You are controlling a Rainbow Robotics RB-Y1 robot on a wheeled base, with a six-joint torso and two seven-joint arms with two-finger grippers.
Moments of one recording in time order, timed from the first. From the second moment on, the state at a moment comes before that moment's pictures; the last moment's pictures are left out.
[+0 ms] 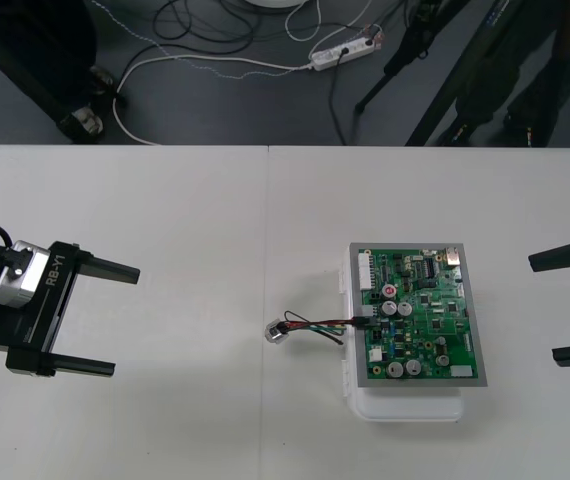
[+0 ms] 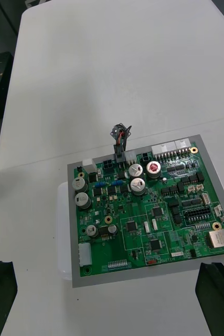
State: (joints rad) right arm 0.06 -0.97 -0.34 -2.02 1.24 -1.56 -0.45; left arm -0.03 0.81 0.14 -1.94 -1.17 -1.54 0.18
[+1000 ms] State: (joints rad) right arm 0.07 -0.96 -0.34 -2.02 1.25 -1.56 -0.45; left arm -0.03 0.81 0.14 -1.94 -1.18 -1.54 0.18
